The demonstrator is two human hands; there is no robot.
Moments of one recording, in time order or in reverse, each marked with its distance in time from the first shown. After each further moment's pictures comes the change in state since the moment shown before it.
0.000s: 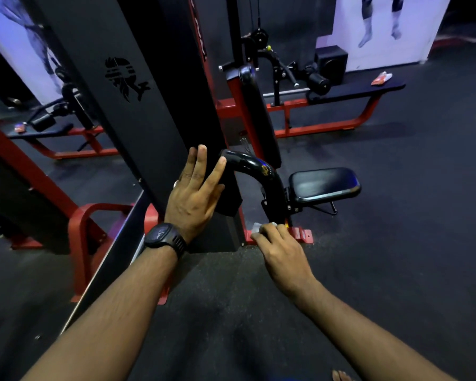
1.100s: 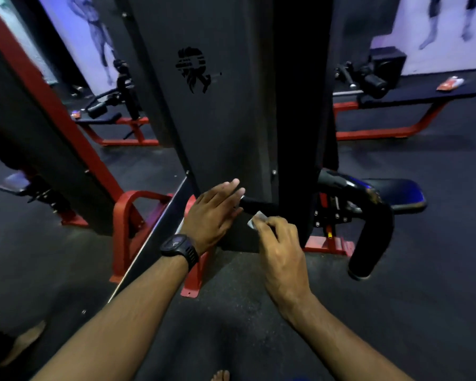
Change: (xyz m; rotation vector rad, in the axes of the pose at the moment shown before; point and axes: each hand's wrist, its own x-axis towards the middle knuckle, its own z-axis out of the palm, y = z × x) left_hand -0.094 -0.115 -0.031 -0.040 -0.184 -0.051; right_hand 0.071 -0.143 0.041 0.203 0.066 0.230
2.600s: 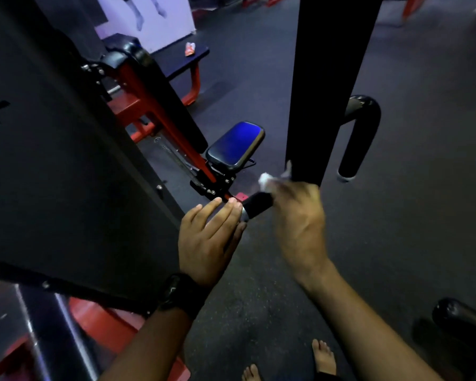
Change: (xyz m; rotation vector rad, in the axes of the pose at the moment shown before) left_hand 0.039 -0.090 0.083 -0.616 0.196 0.593; right_hand 0.078 -0.071 0.088 -0.514 0.496 0.701
